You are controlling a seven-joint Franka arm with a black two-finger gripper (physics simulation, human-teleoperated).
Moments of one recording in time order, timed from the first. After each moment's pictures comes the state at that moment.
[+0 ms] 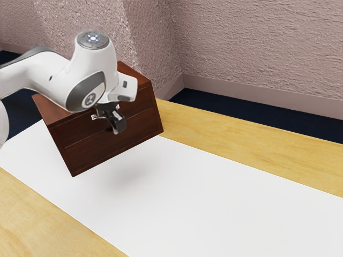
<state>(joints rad) 0.18 0.15 0.05 -1.65 0.44 2.05 0.26</state>
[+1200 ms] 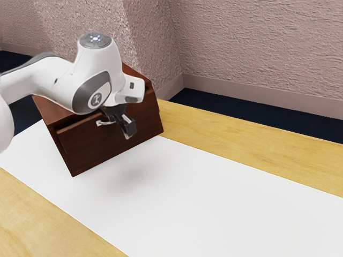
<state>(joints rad) 0.16 0.16 0.05 -1.65 0.33 2.05 0.28</state>
